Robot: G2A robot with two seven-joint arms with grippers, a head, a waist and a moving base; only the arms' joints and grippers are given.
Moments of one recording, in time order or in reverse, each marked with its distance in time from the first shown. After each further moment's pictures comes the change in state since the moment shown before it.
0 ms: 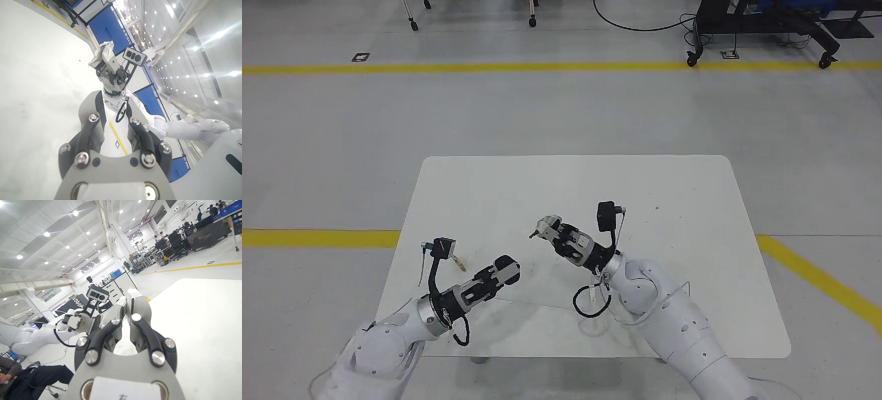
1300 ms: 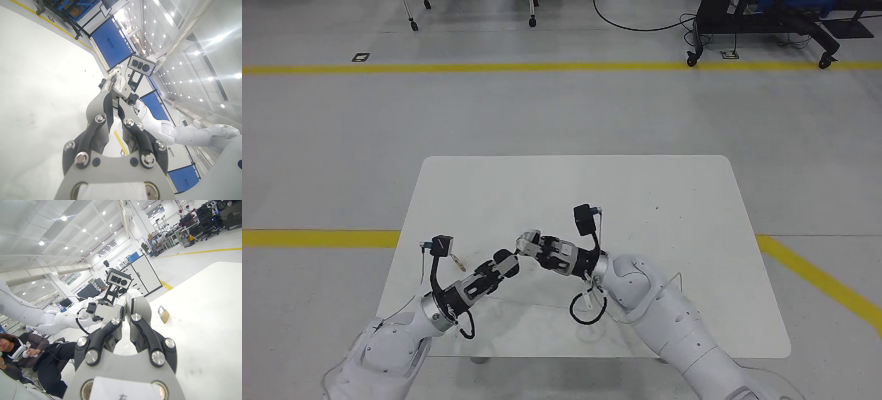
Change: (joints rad) left arm -0.026 -0.002 0.040 0.050 0.059 -0.051 0.135; right arm 0.053 -0.028 -0.047 0.044 0.142 -0.106 0.221
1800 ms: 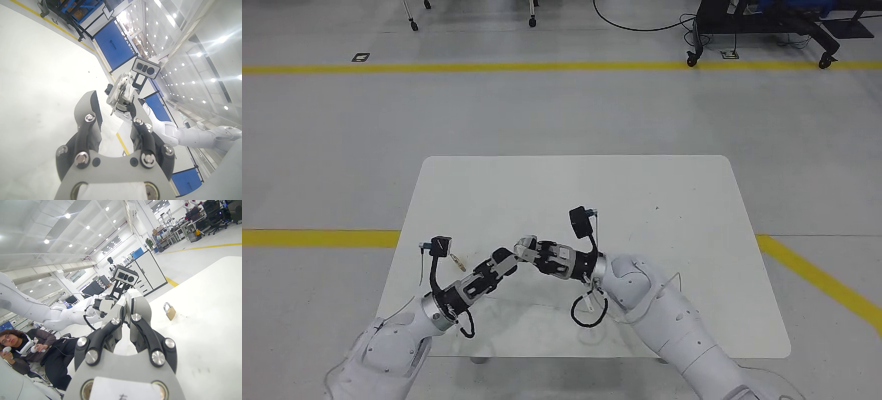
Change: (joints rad) left arm -0.004 0.001 0.006 0.019 0.020 -0.010 0.028; right arm 0.014 -0.003 -0.023 0.014 0.083 -0.014 0.109
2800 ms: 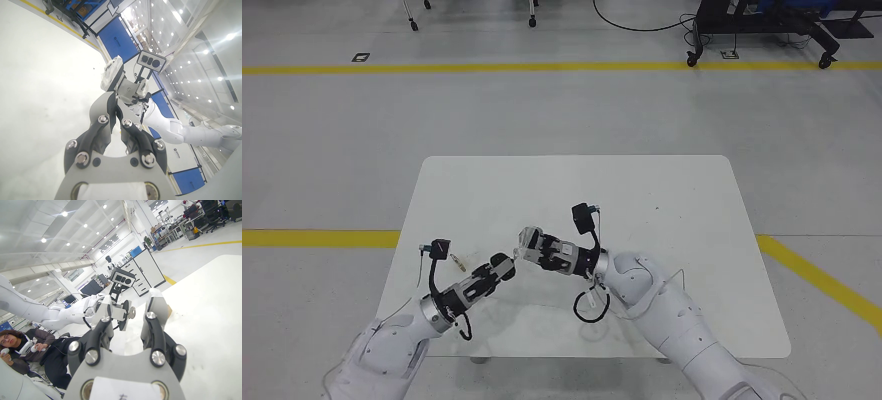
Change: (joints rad) left arm 0.011 0.010 -0.013 0.010 0.033 0.005 -0.011; right arm 0.007 0.000 0.033 0.019 -0.001 -0.005 0.018
